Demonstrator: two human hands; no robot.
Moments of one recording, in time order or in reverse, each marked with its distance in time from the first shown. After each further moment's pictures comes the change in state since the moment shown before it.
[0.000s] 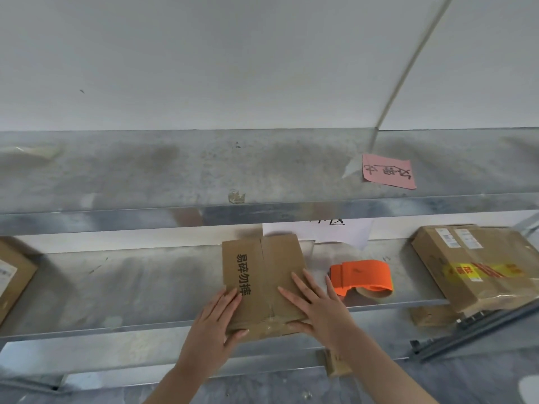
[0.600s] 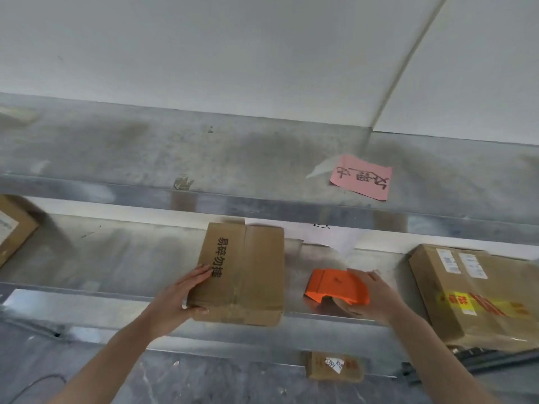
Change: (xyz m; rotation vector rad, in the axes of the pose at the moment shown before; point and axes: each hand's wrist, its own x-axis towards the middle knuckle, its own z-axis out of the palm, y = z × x) left_hand 0.030 0.005 -0.015 -0.322 -0.129 -0.231; right_hand -0.018 0.197 0.003 0.492 -0.033 0.297
